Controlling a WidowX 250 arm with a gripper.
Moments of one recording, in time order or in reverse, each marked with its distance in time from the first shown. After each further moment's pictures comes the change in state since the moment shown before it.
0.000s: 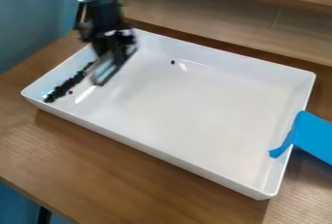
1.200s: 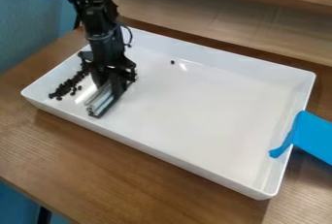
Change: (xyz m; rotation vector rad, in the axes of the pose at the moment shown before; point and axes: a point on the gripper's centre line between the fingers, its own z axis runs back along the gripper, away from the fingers) arm -0.030 0.024 -0.038 0.158 -0.011 -0.043
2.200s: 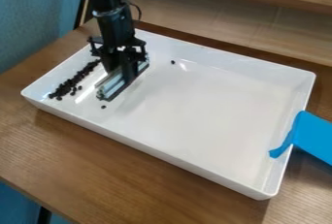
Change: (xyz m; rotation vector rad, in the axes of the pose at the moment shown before) arm 0.011 -0.024 0.024 -0.136 0.058 -0.005
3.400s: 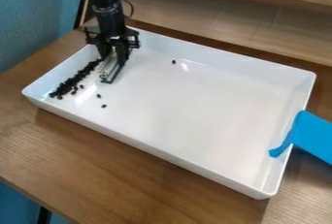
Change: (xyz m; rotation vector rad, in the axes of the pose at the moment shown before) arm 0.058 0.076 -0.022 0.168 -0.049 0.222
